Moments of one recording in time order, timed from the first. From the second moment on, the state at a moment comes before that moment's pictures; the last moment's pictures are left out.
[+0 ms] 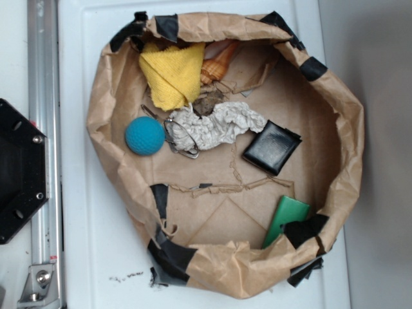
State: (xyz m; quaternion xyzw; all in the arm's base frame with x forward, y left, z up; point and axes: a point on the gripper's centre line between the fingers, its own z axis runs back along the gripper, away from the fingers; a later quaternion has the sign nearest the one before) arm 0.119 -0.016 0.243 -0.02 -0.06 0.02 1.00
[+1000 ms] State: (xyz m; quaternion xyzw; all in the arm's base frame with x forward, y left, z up) arm 0.230 0.007 0.124 -0.01 -0.11 0.24 0.97
